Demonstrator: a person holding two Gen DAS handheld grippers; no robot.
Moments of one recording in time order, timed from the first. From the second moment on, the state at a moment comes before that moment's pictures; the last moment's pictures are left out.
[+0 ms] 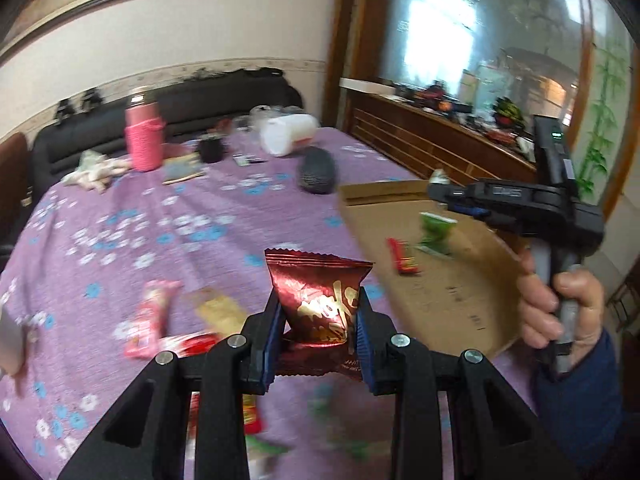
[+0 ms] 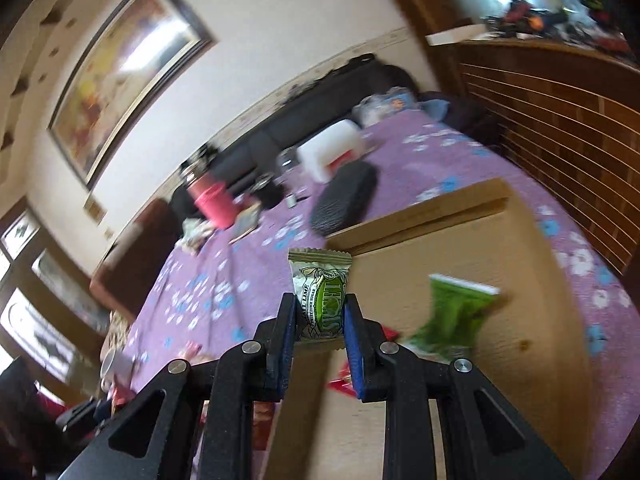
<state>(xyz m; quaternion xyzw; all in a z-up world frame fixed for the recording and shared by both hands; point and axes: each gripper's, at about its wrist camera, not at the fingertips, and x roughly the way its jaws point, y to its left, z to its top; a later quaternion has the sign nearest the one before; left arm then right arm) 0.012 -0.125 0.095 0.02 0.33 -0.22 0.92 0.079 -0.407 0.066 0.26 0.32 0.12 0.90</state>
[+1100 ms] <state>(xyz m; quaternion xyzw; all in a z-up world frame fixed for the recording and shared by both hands) 0.037 -0.253 0.028 0.04 0.42 -0.31 0.85 0.102 -0.430 0.021 0.24 0.47 0.00 0.85</state>
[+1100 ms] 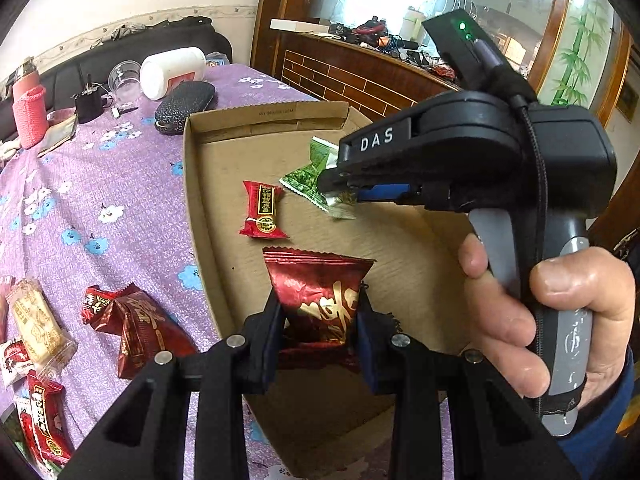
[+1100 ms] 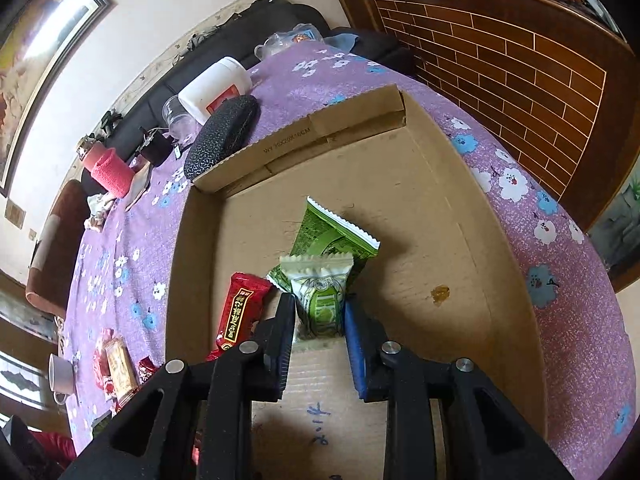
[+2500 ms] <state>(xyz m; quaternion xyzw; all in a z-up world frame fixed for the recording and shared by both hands) 0.015 -0.063 0.075 -0.02 0.43 -0.13 0.89 0.076 -0.358 0.062 0.16 0.37 0.11 0.91</state>
